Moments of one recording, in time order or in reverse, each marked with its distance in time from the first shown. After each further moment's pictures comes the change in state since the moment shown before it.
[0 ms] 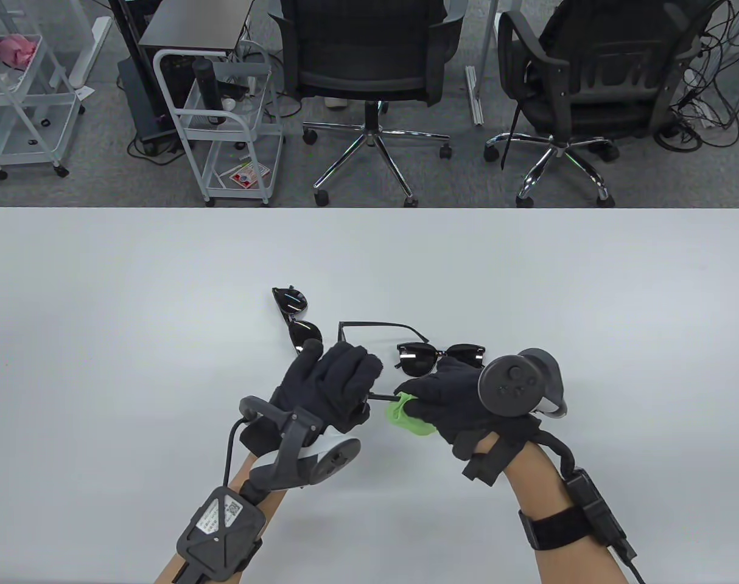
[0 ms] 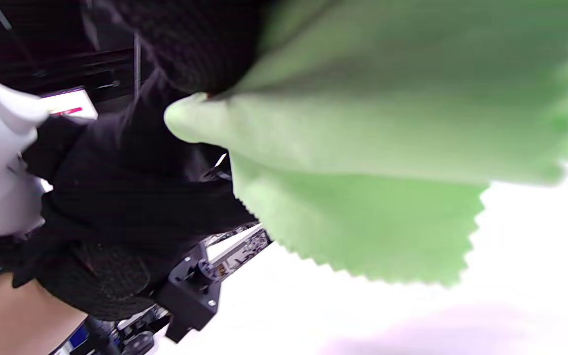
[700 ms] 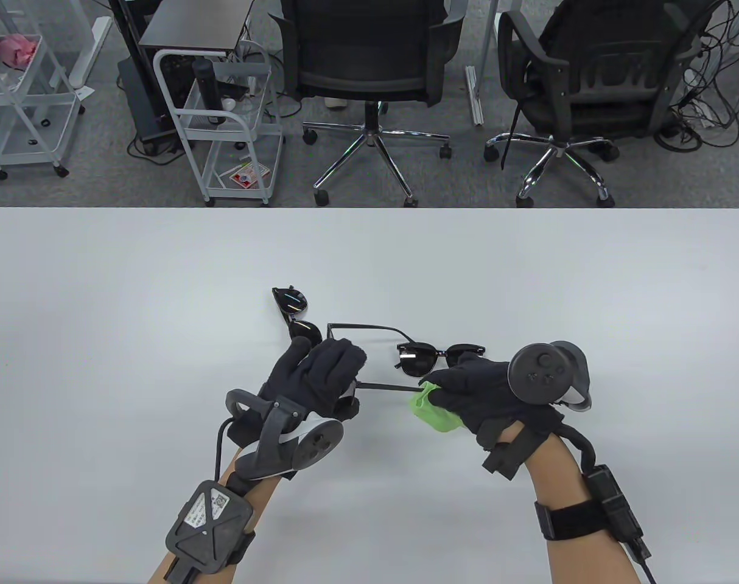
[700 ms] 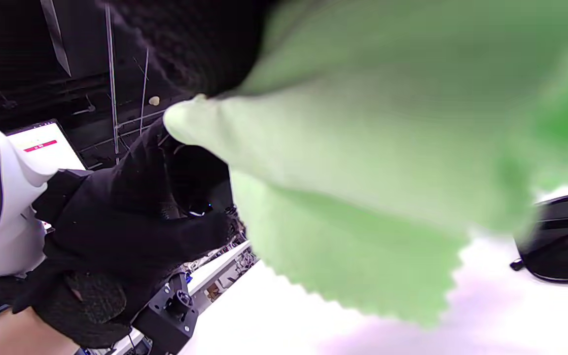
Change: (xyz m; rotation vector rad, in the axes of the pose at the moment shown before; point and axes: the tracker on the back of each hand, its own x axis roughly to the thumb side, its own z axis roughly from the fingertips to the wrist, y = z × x) left_hand -0.035 -0.009 0.003 -0.069 0.128 0.143; right_hand -0.036 -0.024 0.019 -0.052 0.089 -0.062
